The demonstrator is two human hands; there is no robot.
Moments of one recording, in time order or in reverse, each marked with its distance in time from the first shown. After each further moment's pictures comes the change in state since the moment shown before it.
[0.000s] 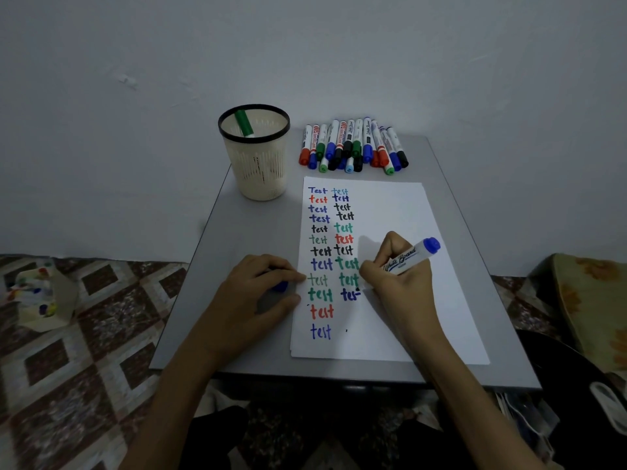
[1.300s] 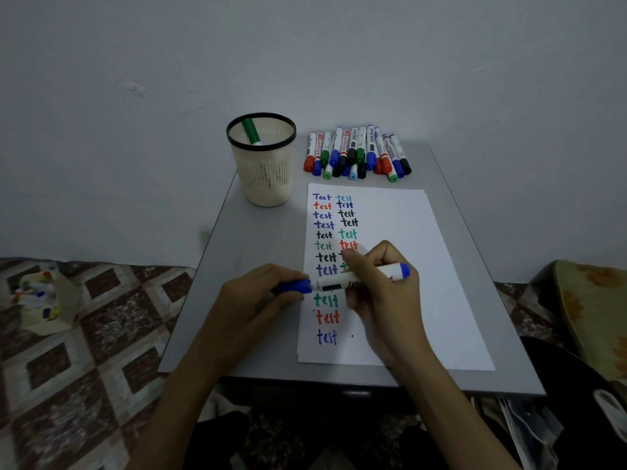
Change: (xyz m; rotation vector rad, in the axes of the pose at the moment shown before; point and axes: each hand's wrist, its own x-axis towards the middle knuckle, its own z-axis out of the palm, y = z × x) left_hand -0.002 0.012 -0.007 -0.124 0.118 0.112; right_hand -0.014 -0.016 0.030 0.349 -0.015 0.144
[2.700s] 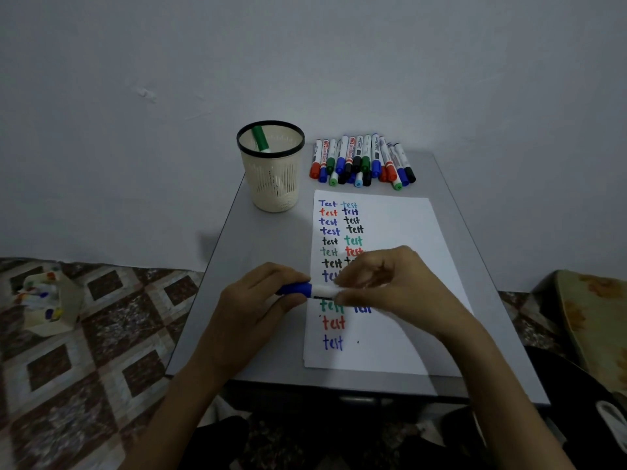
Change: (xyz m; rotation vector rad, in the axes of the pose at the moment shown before) left_hand 0.000 0.002 -0.003 0.112 0.098 0.051; right_hand 0.017 -0.048 -0.011 -0.973 -0.455 -0.042
